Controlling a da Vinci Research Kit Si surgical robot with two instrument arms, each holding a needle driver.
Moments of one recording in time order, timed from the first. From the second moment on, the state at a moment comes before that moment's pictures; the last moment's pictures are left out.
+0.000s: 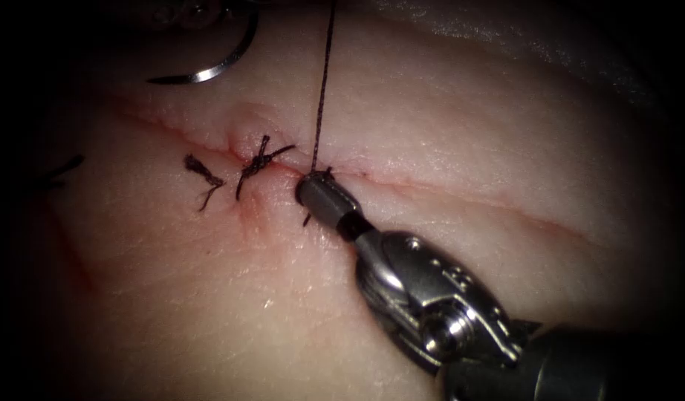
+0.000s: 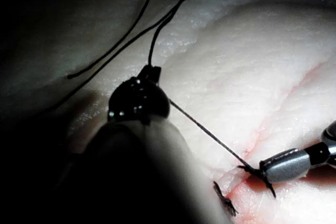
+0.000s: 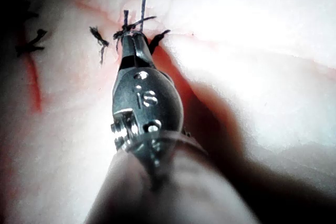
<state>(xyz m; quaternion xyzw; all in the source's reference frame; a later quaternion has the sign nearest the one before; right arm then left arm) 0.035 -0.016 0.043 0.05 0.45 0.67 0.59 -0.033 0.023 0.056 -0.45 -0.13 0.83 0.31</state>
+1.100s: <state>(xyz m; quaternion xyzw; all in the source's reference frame) 0.037 -0.023 0.045 0.12 0.40 0.61 0.67 -0.036 0.036 0.052 -0.48 -0.03 0.83 0.28</state>
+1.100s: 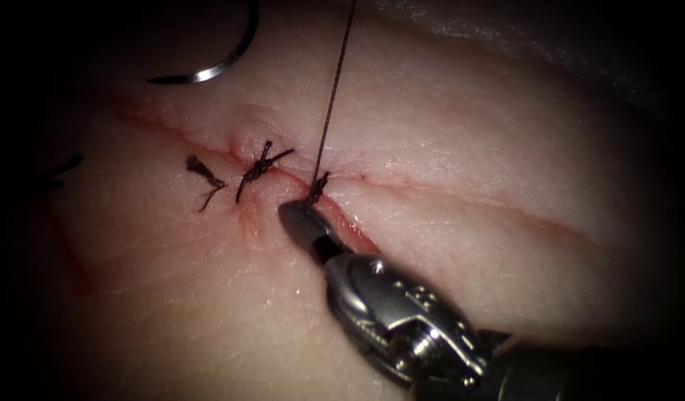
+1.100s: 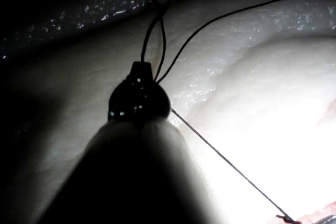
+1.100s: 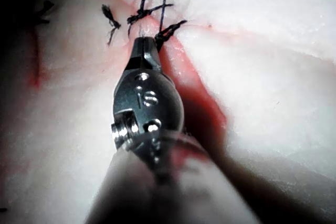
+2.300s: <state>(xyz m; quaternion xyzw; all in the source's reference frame) 0.038 -0.027 0.045 0.16 0.37 0.57 0.72 -0.036 0.038 0.050 -0.47 0.01 0.84 0.27</state>
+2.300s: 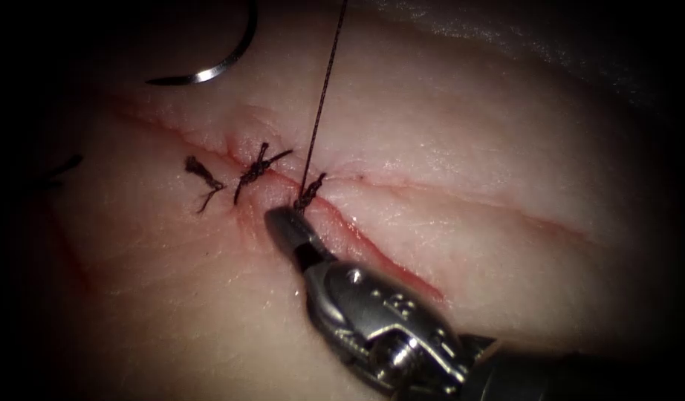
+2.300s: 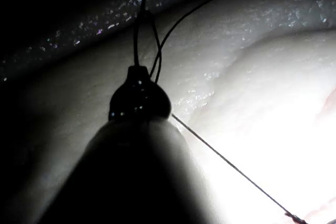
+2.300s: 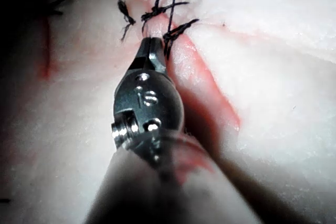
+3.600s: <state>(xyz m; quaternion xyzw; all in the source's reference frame) 0.033 -0.016 0.035 0.05 0.51 0.55 0.66 -0.038 0.029 0.038 -0.50 -0.05 0.83 0.25</state>
